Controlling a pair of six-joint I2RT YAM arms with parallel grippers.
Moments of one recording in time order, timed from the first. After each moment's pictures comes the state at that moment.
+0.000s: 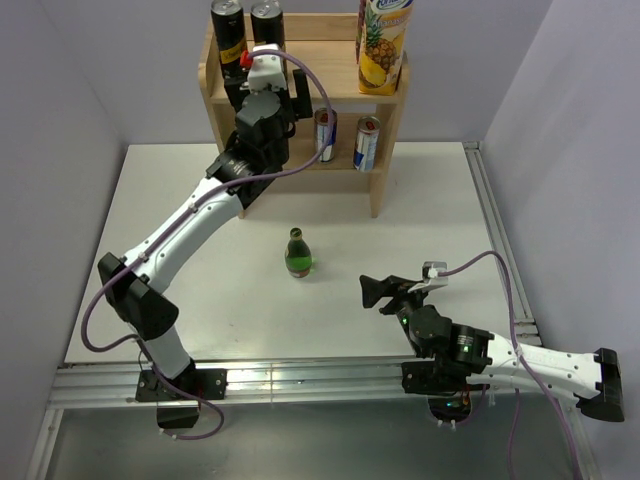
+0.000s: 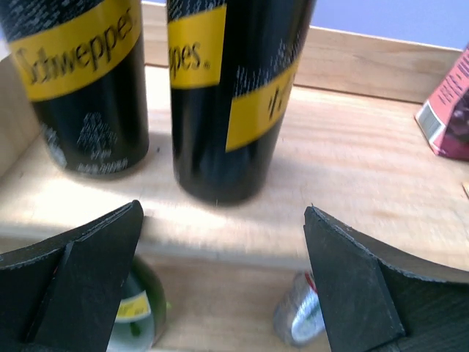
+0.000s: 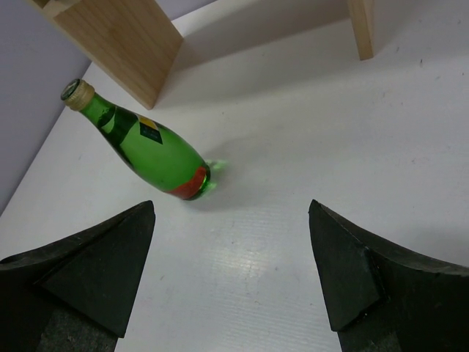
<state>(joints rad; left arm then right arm) -0.69 1.73 1.88 0.00 -0.74 -0.07 1.24 0.38 0.19 -0.02 0.95 0.68</state>
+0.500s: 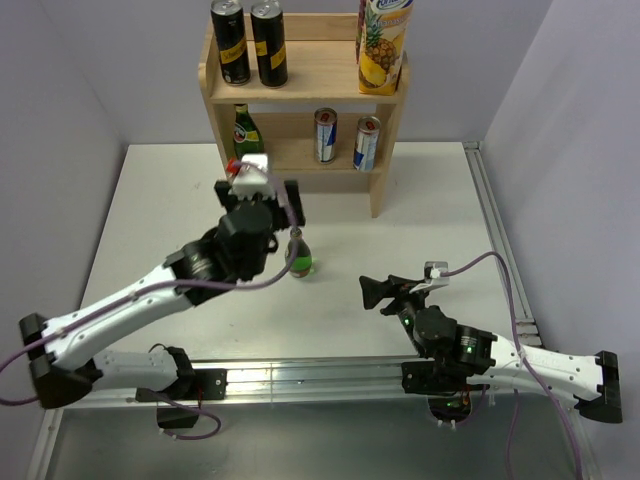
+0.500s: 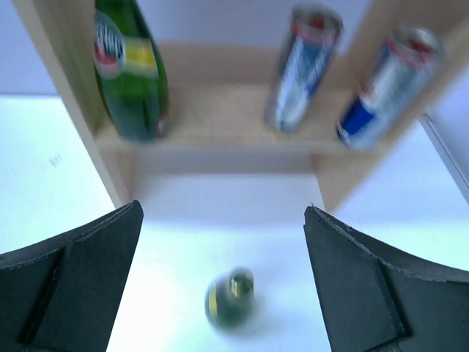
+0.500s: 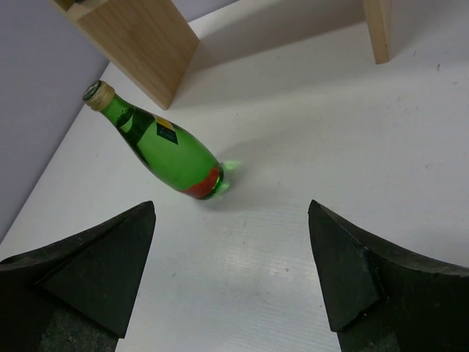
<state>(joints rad) -1.01 1.24 1.29 -0.21 -0.92 -0.27 1.24 0.33 0.19 -0.02 0.92 0.66</state>
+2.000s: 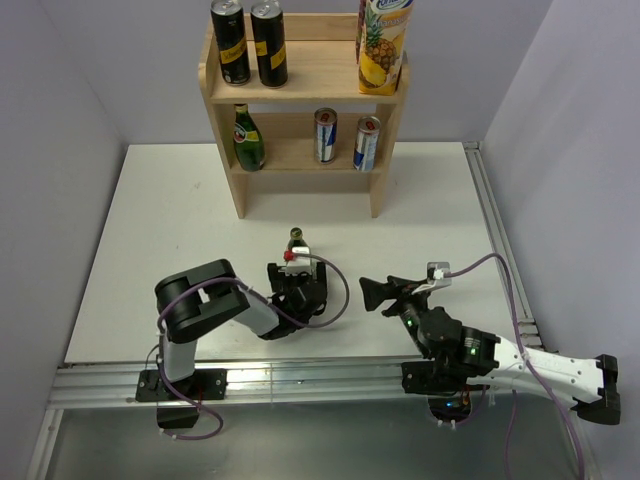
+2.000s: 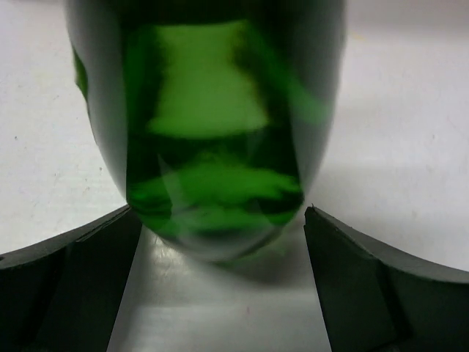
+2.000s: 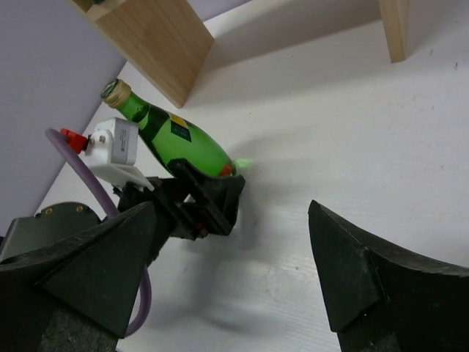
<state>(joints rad) -1.12 1.90 0.64 0.69 -1.02 -0.57 1.24 0.27 0.18 -0.04 0.89 0.65</state>
